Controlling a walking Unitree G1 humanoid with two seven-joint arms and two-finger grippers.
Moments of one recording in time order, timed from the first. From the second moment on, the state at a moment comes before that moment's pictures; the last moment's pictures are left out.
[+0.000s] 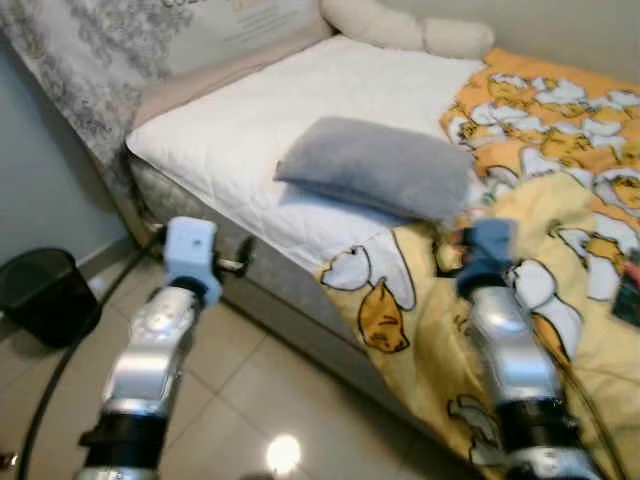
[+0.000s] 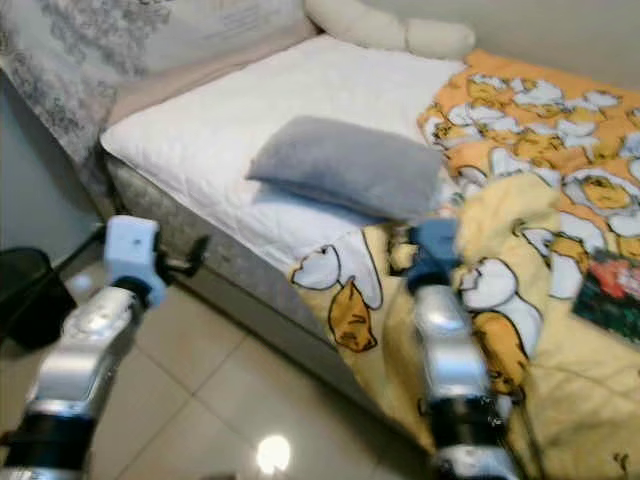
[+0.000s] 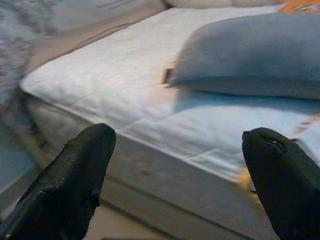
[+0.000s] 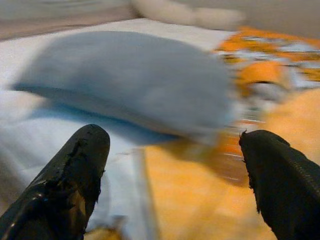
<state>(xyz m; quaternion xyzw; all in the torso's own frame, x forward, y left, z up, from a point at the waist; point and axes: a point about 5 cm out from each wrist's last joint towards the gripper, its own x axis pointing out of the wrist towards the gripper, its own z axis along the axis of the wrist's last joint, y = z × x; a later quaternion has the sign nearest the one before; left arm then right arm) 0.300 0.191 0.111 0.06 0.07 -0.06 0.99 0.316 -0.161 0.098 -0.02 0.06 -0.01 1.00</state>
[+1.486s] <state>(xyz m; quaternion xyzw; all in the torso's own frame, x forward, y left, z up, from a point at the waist) 0.302 0.183 0.111 0.06 0.07 -0.08 0.99 0.320 -0.177 0.098 -0.02 0.09 -0.05 0.99</state>
